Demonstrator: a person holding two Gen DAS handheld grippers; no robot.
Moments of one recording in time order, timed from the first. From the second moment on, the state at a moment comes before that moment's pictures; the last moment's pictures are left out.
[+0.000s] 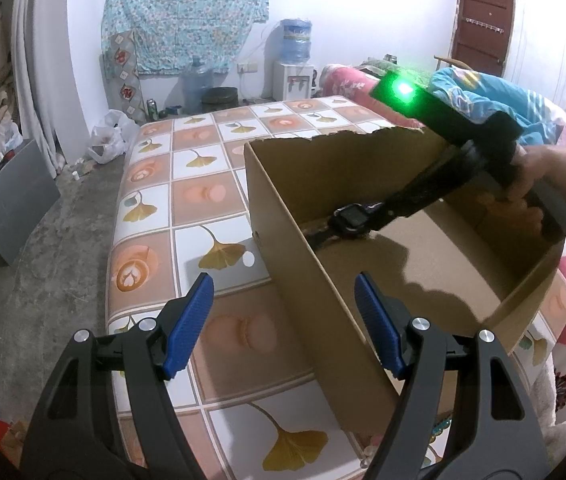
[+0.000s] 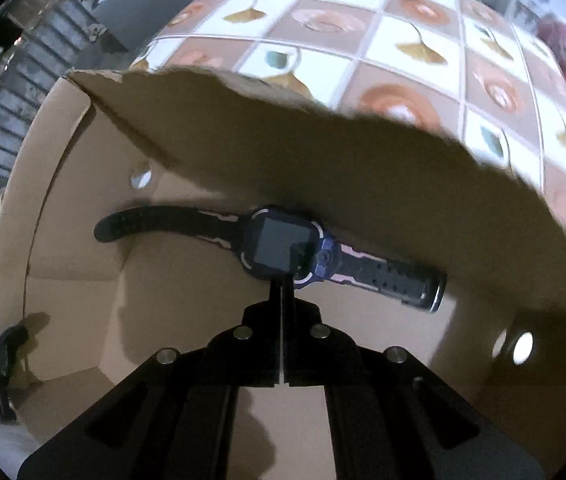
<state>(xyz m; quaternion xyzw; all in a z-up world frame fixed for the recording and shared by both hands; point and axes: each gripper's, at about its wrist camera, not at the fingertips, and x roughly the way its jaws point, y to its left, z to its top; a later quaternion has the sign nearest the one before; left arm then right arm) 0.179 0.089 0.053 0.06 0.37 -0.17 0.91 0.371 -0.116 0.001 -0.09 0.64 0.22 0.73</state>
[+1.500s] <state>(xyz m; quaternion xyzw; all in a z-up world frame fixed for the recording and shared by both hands) 0.179 0.085 0.048 0.04 0.37 -0.16 0.91 0.363 -0.103 -0.037 -0.02 0.68 0.22 0.70</state>
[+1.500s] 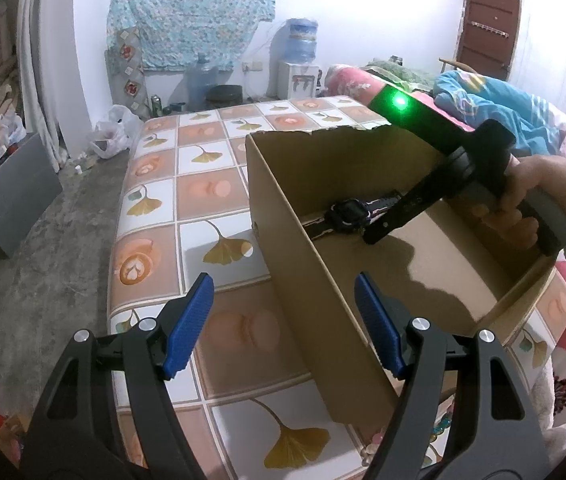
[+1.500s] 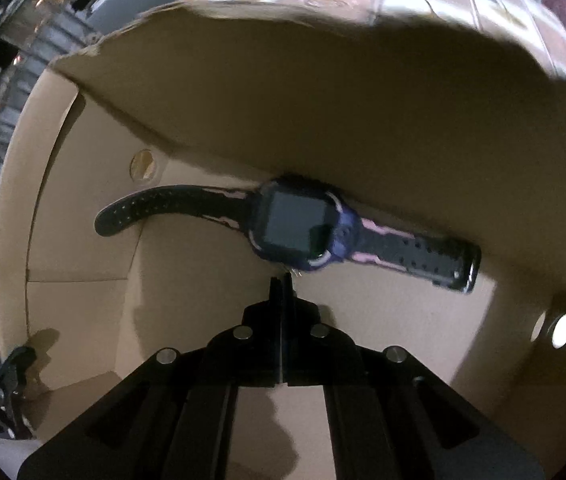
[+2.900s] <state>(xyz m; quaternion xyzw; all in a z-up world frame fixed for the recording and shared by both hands) 0.043 0.078 0.007 -0.01 0.42 -0.20 0.89 0.067 -0.225 0.062 0.01 0.36 0.03 0.93</state>
